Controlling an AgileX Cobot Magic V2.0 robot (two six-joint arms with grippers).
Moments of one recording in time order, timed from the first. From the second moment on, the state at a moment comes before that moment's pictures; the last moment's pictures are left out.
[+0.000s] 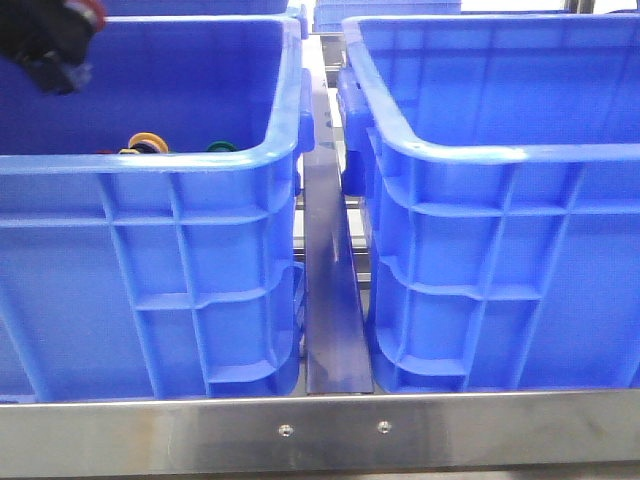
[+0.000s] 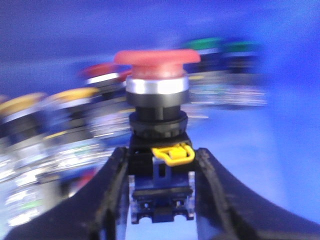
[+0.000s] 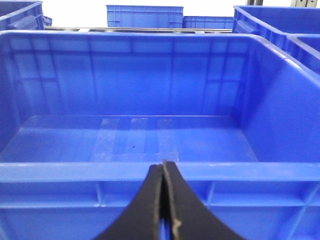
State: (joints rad) left arm -0.32 1.37 -1.14 -0.09 0.60 -0.09; right arm -0.06 -0.01 0.03 -0.06 0.02 0.06
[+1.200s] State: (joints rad) left arm -0.82 1.35 -1.14 -0.14 0.53 -0.04; right arm -0.06 -0.01 0.03 -0.06 0.01 0.06
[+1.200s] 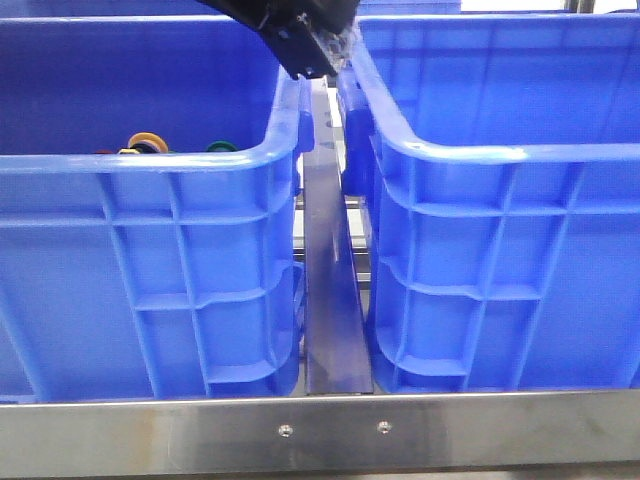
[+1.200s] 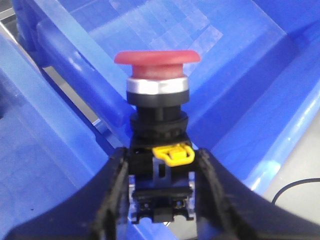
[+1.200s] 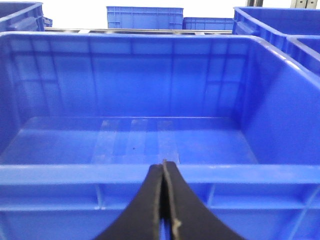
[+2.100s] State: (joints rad) left arm -0.82 1.35 -1.14 -0.14 0.53 -0.04; right arm -0.06 0.47 -0.58 -0.05 0.57 0.06
